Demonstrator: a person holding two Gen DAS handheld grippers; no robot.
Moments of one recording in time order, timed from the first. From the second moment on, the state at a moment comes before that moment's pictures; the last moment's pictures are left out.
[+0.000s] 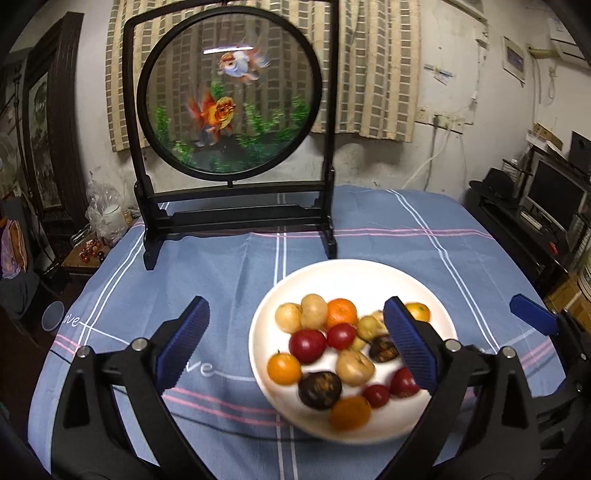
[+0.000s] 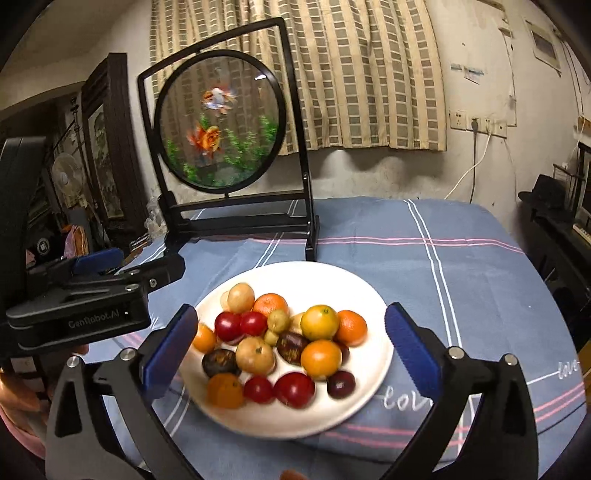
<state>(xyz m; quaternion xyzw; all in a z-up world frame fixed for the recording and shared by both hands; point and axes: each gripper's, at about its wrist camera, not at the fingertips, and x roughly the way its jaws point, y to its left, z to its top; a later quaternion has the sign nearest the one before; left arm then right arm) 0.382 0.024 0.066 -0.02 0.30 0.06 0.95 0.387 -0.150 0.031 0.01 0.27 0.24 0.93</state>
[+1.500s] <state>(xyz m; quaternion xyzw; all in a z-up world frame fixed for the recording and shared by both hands) 0.257 0.001 -0.001 0.01 0.33 0.03 0.94 0.279 -0.189 -0.027 -0.07 0.31 0.24 0.92</state>
